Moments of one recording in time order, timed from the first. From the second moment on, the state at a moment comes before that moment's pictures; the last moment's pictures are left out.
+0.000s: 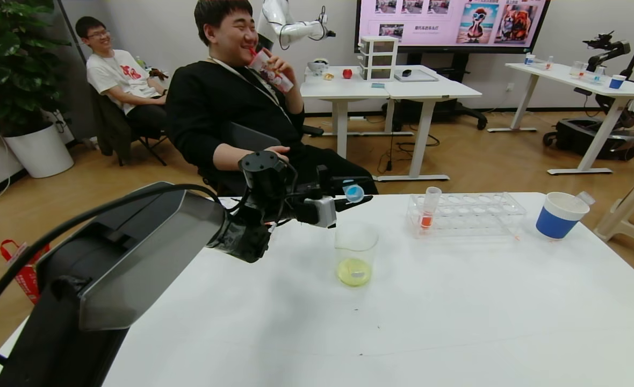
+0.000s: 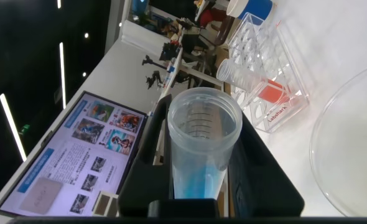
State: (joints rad) left arm -0.45 2.47 -1.59 -1.11 -0.93 1.09; right arm 0.01 0.00 0.00 0.01 0.02 -0.05
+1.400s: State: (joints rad) left arm -0.44 2.49 -1.58 -1.23 -0.97 1.47; right arm 0.01 0.00 0.00 0.01 0.02 -0.05
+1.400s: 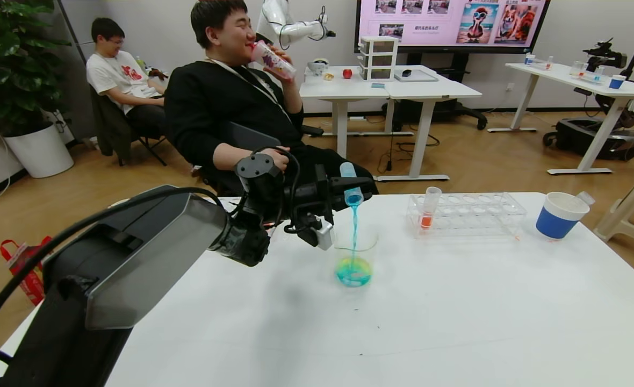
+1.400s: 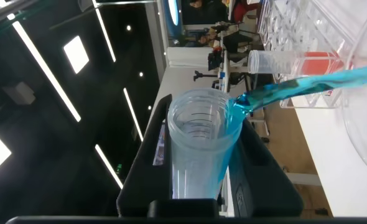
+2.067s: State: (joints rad) left arm -0.44 2.50 -1.59 -1.27 -0.97 1.56; right arm 0.01 0.00 0.00 0.01 0.02 -0.05
